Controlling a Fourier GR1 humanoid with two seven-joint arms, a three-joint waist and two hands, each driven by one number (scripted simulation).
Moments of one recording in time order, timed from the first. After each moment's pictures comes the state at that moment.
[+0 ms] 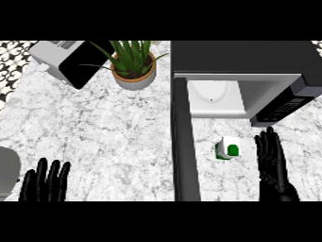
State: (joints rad) left arm 0.59 0.04 -0.43 -2.17 0.06 0.18 -0.31; right arm 0.35 0.00 0.40 -2.03 0.23 -0.39 -0.08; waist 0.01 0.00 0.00
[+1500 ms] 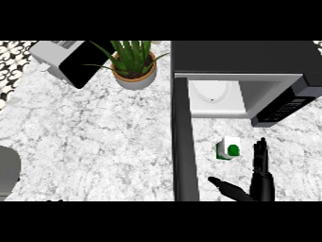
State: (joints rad) left arm 0.82 0.18 -0.52 -2.12 0.14 0.19 -0.64; right arm 0.10 -0.01 0.08 -1.10 -0.14 -0.39 -0.76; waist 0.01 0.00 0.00
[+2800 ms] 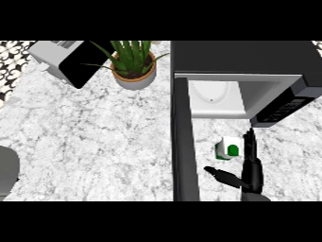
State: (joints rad) left arm 0.81 0.27 -0.53 -2.06 0.24 0.21 -0.75; right arm -0.20 -0.01 -0.08 -0.59 -0.17 -0.27 -1.01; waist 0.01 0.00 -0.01
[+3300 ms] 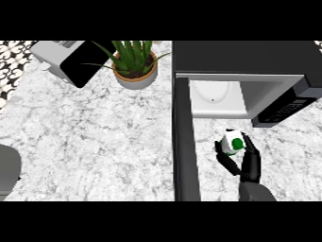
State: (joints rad) left arm 0.83 0.29 -0.55 -2.06 0.23 0.22 -0.78; right arm -0.30 -0.02 -0.12 -0.49 -0.16 -0.37 -1.02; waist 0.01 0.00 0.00
